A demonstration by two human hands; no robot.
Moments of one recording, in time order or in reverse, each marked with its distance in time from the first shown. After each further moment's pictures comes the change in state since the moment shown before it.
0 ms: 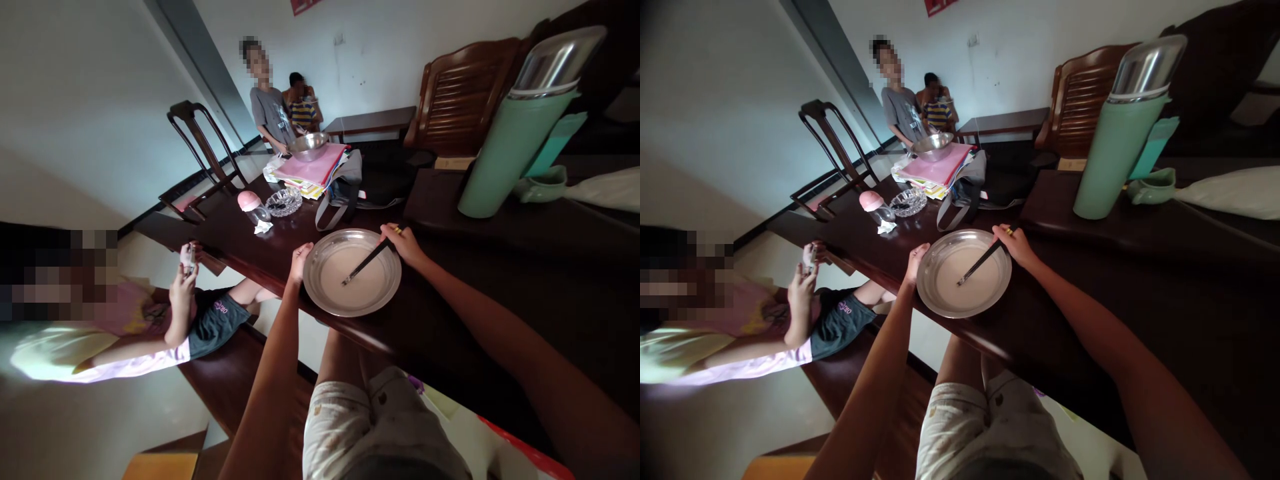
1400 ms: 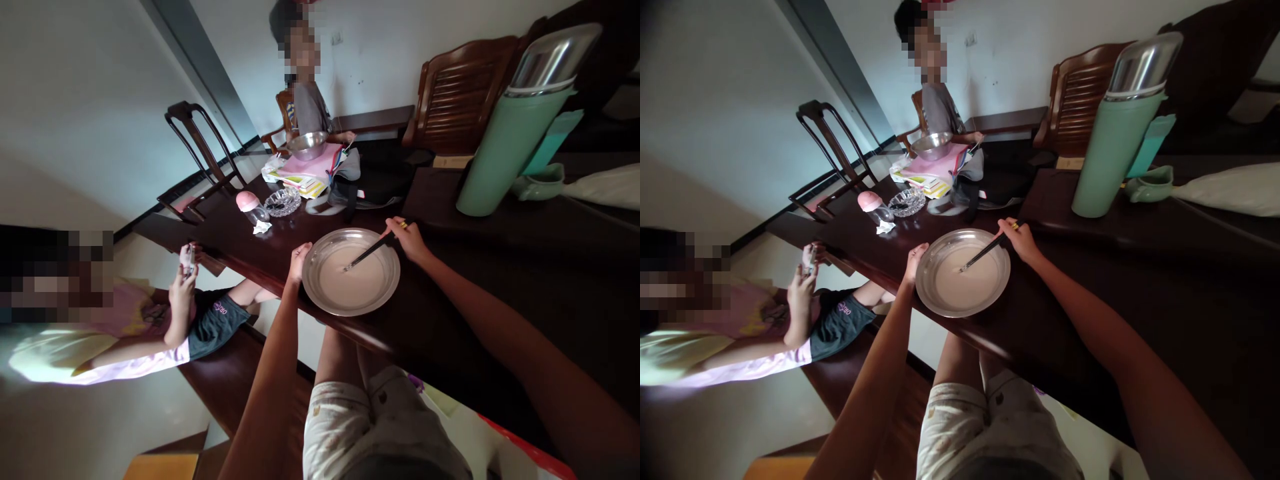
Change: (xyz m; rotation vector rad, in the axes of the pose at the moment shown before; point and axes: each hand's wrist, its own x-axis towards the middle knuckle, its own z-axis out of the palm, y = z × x) left_hand -0.002 0.003 0.002 0.008 0.009 -0.001; right_hand 0.001 -0.003 -0.003 -0.014 0.033 -0.006
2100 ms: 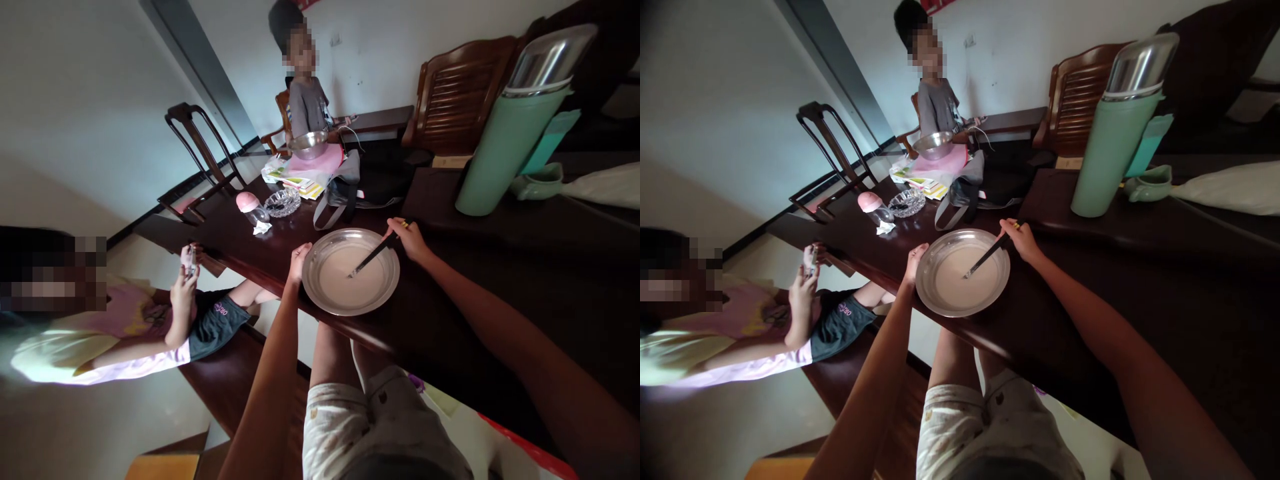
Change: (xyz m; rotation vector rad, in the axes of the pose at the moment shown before) left_hand -0.001 0.000 0.000 -0.001 0.008 -0.006; right_hand 0.000 0.002 0.002 0.007 -0.018 0.021
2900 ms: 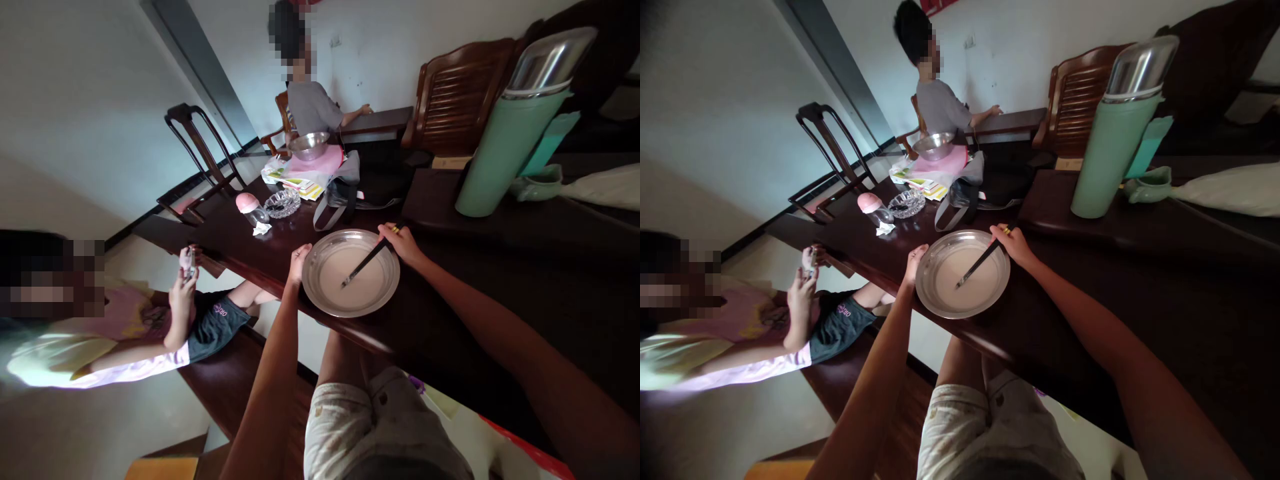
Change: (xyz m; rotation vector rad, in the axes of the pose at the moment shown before) left_hand 0.001 0.000 0.000 -0.004 -0.011 0.009; right_hand 0.000 0.001 0.002 0.002 -0.024 -0.009
